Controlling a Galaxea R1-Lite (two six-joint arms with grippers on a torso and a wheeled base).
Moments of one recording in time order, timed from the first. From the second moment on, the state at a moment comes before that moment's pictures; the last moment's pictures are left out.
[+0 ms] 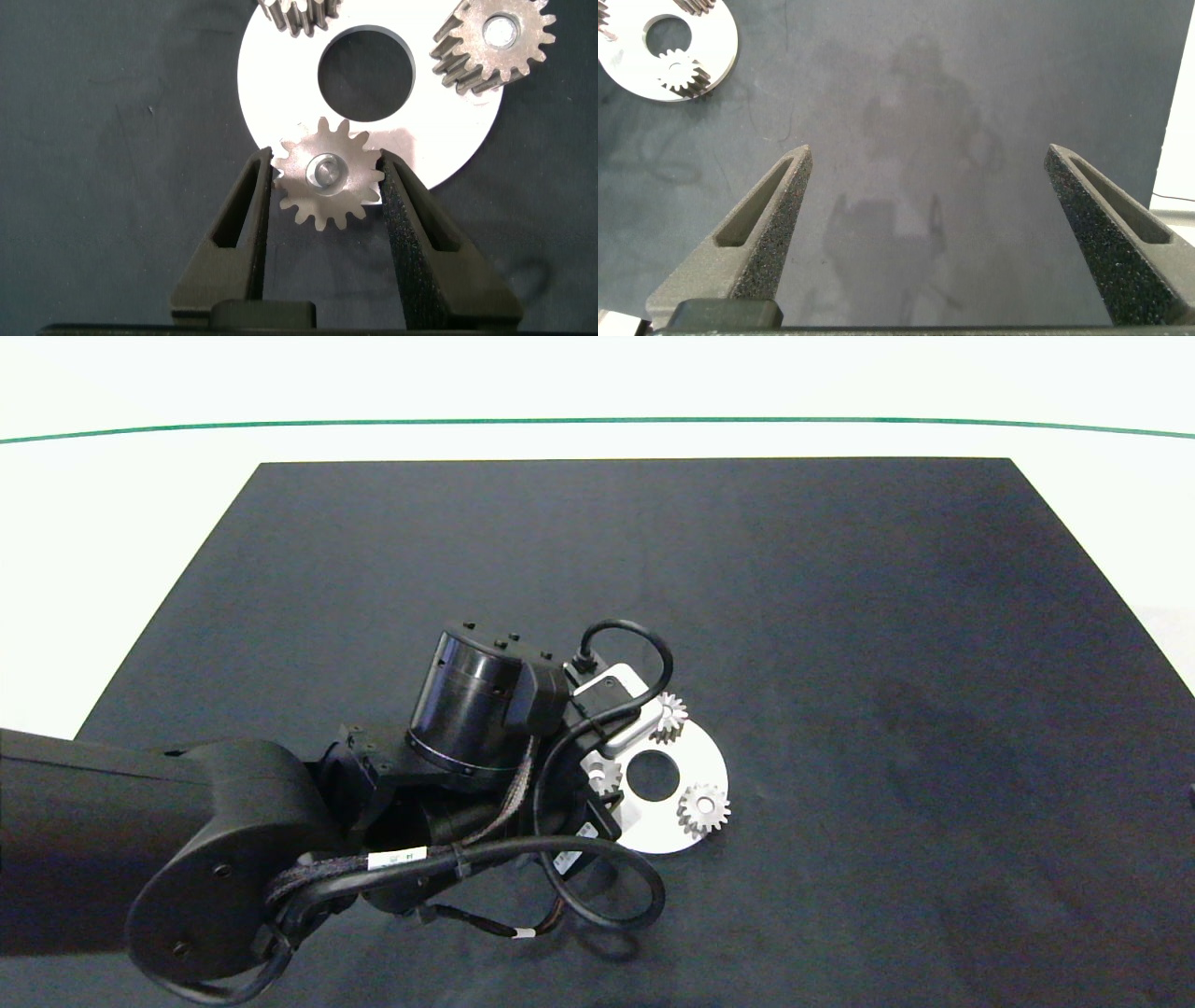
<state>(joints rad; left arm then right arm) -0.82 1.72 -1.00 -0.20 0.23 0.41 0.53 0.86 -0.93 0.41 -0.39 -0.14</state>
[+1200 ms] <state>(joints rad) -0.83 1.74 -0.98 -0.24 0.23 0.40 0.53 0.86 -0.94 0.41 -0.39 -0.14</state>
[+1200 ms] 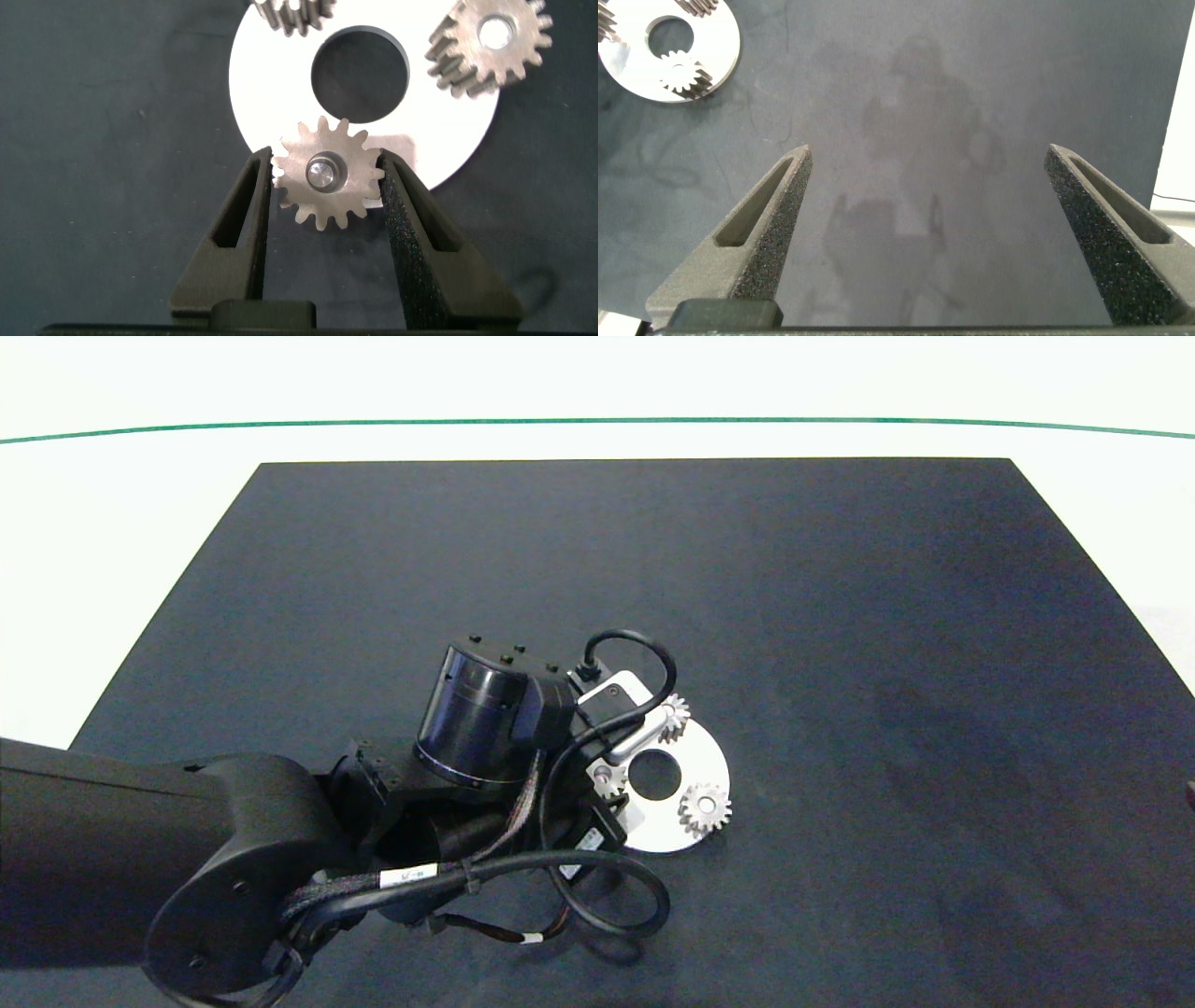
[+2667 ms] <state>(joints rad) -0.44 1.36 -0.95 -0.03 0.23 0.39 0.41 0.87 -0.92 0.41 -0.39 -0.07</state>
